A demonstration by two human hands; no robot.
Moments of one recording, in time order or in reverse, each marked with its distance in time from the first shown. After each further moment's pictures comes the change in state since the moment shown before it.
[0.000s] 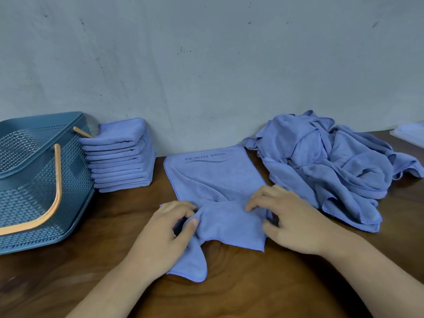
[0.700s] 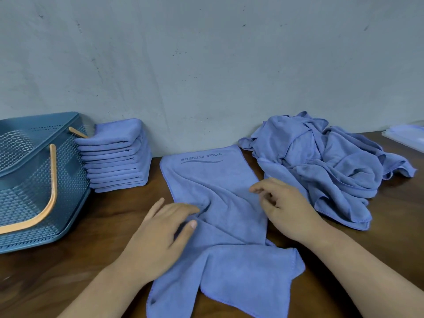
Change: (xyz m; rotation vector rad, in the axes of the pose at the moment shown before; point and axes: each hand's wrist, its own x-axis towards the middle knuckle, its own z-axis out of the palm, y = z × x) left_hand 0.000 0.002 -0.001 0.264 -0.066 0.112; right_hand 0.006 0.019 0.014 0.298 0.265 0.215
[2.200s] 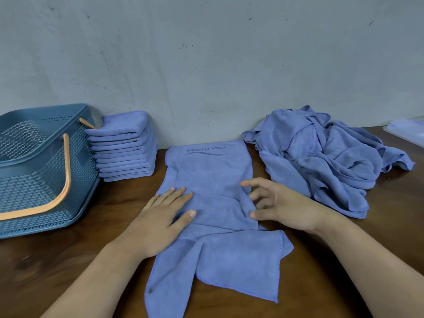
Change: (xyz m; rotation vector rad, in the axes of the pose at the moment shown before) left_hand 0.002 -0.039 0.003 0.065 -0.257 -0.172; right_hand -0.005 -0.033 -0.014 0.493 -0.470 0.272
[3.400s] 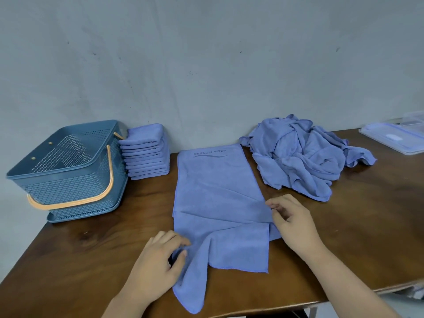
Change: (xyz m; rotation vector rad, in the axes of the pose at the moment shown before) left_hand -0.161 0.052 -0.001 -0.118 0.208 0.078; right_hand -0.104 0.031 0.046 -0.213 0.665 -0.216
